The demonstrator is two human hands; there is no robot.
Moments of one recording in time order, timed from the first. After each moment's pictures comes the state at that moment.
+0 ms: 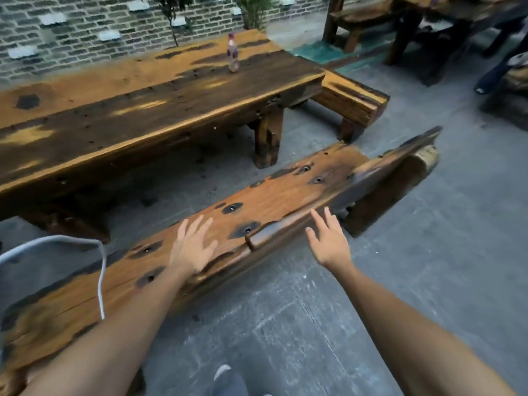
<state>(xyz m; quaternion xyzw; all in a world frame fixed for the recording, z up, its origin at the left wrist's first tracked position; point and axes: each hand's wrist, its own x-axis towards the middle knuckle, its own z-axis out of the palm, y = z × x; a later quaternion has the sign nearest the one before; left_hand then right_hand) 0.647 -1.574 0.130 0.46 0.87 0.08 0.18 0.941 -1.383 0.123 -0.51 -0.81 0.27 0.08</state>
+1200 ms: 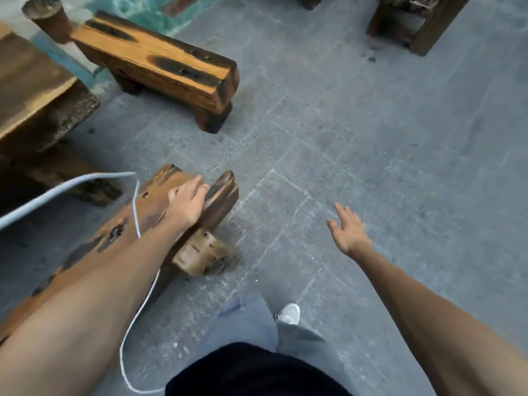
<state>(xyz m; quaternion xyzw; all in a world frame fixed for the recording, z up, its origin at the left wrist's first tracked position) 1.078 -0.670 0.069 0.50 0.80 0.12 0.30 1.490 -0.651 0.048 -0.70 -0.61 0.38 0.00</state>
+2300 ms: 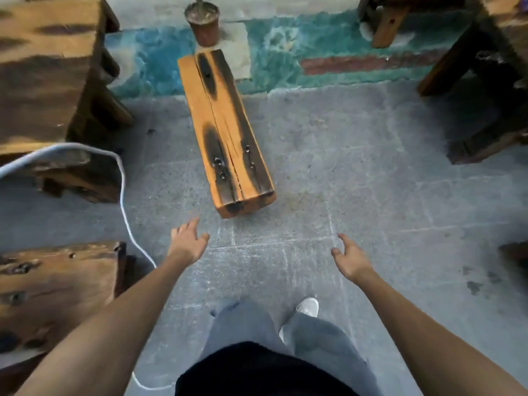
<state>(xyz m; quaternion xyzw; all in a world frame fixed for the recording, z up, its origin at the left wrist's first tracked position) 1.064 -0.018 0.031 0.12 0.94 0.11 0.29 1.323 0.302 0.034 -0.45 -0.78 0.37 -0.19</state>
